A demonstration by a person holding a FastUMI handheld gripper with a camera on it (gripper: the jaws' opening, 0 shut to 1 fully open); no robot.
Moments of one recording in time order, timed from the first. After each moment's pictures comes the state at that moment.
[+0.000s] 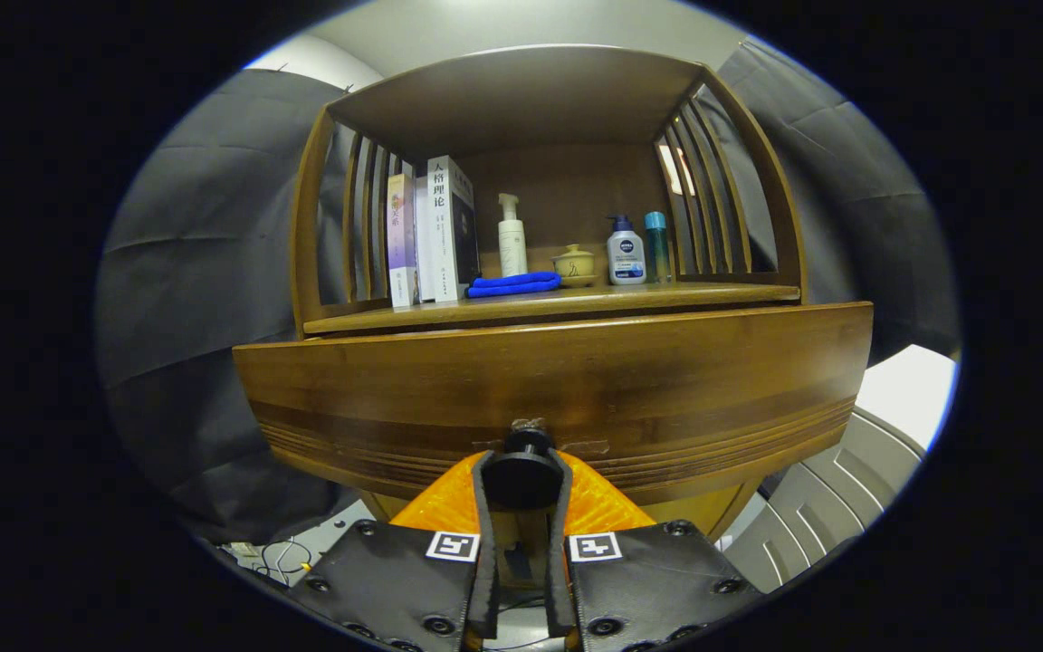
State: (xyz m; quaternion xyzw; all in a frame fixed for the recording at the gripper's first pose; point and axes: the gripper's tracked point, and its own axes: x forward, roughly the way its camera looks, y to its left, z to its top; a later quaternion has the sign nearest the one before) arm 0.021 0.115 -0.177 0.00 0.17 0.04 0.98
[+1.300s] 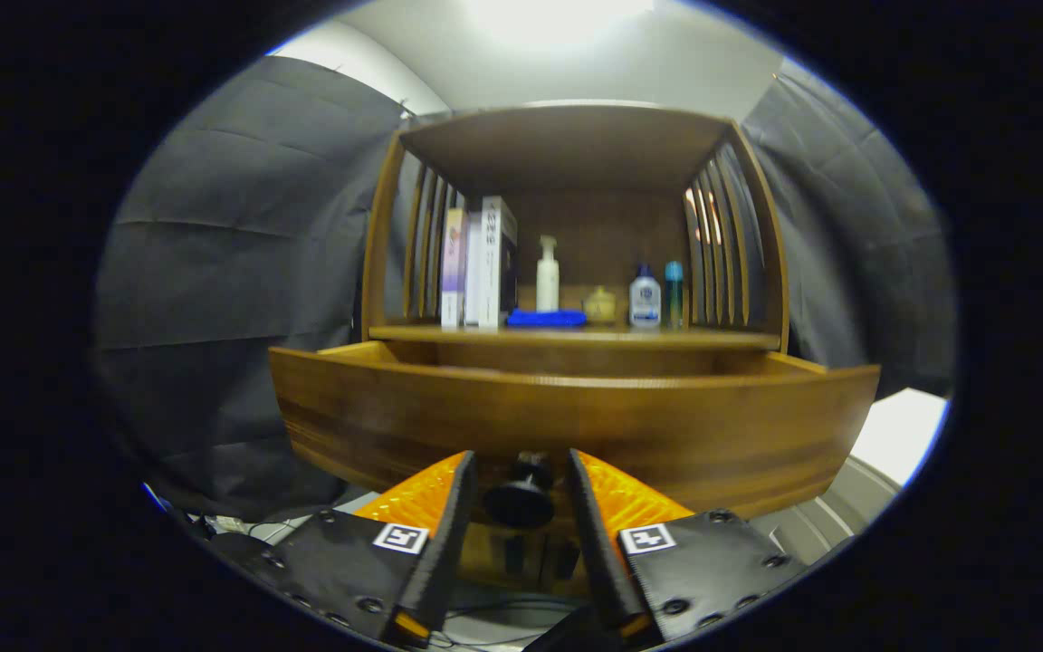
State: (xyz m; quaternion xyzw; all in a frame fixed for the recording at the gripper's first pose) arm -0.042 0.117 -0.117 -0.06 0.09 0.09 0.99
